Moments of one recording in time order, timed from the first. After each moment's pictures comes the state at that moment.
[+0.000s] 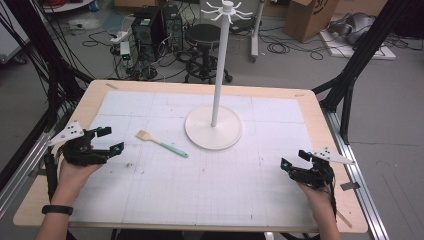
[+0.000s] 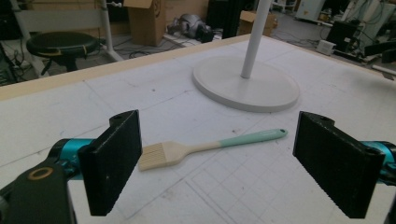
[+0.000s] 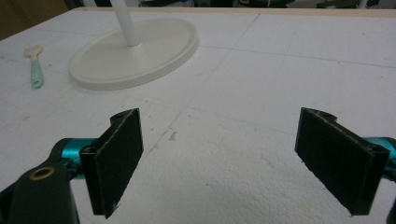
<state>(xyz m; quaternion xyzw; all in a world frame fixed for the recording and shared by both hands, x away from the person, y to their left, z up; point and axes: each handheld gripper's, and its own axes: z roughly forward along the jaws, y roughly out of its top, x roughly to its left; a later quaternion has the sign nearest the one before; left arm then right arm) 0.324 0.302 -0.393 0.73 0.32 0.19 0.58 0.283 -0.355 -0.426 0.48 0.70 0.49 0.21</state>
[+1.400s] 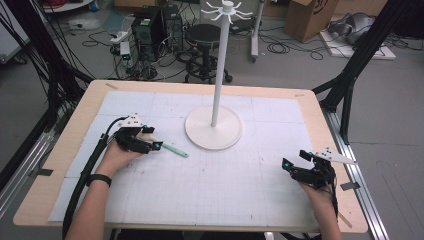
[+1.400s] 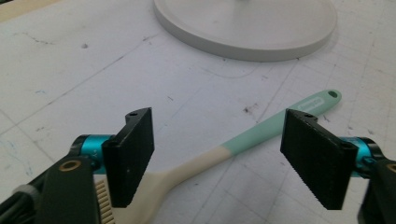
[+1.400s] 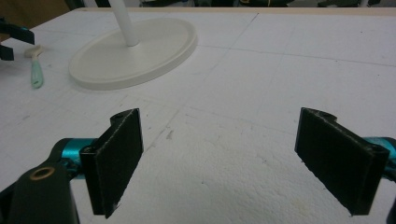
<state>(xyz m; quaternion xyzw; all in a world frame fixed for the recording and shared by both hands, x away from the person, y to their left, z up) 0.406 0.217 -0.443 0.83 0.27 0.12 0.47 0.284 -0.359 -0.427 0.48 0.69 0.50 0.21</state>
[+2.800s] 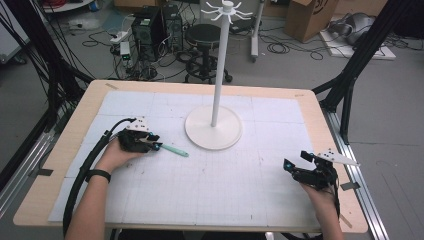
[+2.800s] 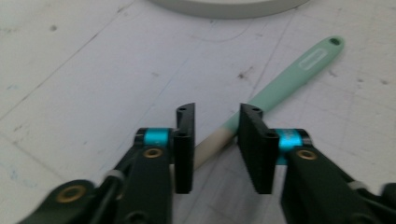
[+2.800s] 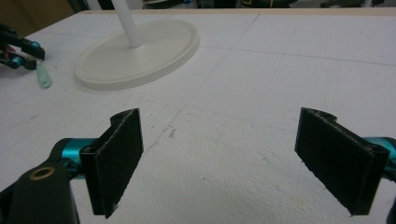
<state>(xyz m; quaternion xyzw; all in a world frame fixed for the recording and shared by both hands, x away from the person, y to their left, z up) 0.411 0.214 -0.448 0.87 0.24 0.11 0.41 0.281 -0.363 -0.426 0.47 0.69 0.50 0.21</state>
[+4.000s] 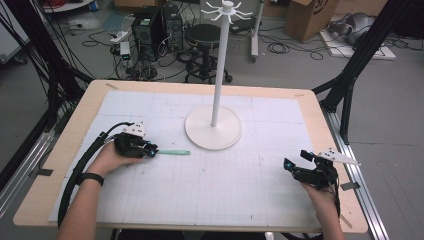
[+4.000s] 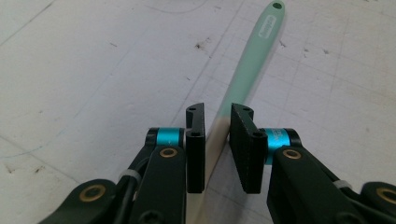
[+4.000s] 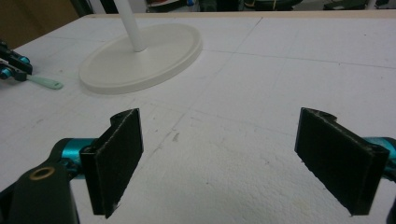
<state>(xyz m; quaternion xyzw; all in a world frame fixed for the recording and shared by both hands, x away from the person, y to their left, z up) 0.391 0.216 -0.440 0.90 0.20 0.07 0.38 0.281 -0.363 -0.423 0.47 0.69 0.51 0.20</state>
